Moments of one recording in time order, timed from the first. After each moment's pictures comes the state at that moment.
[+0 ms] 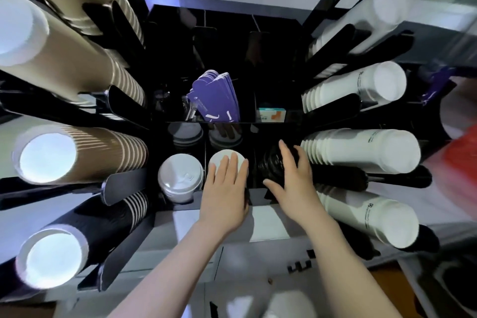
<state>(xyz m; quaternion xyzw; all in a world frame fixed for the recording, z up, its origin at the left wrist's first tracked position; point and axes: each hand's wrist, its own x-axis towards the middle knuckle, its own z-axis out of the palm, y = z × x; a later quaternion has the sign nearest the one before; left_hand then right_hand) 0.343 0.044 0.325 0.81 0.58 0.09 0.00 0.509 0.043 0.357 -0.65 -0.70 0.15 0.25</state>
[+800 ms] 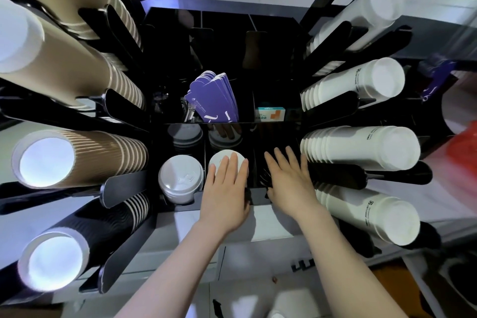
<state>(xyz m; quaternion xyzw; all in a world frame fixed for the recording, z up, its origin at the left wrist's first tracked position) 0.342 0.043 0.325 0.81 0.58 0.09 0.01 0.505 0.062 0.346 -0.65 -0.76 -0.01 -0.01</state>
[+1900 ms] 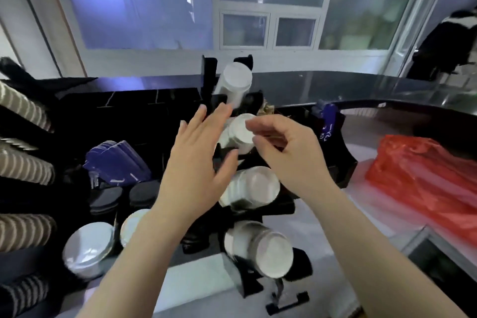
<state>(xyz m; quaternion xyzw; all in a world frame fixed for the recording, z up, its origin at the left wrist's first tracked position) 0.470 0.024 0.536 0.80 0.41 0.45 0.05 0.637 0.014 0.548 -0.47 -0.68 0.15 0.54</state>
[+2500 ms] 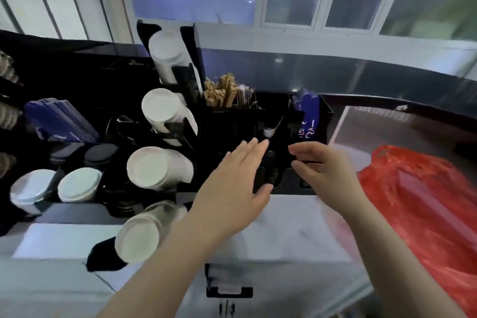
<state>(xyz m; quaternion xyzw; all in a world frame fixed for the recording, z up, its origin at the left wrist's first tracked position) 0.704 0.011 0.484 0.80 0.52 0.29 0.11 0.903 0.058 0.477 -0.53 -0.70 0.24 0.41</state>
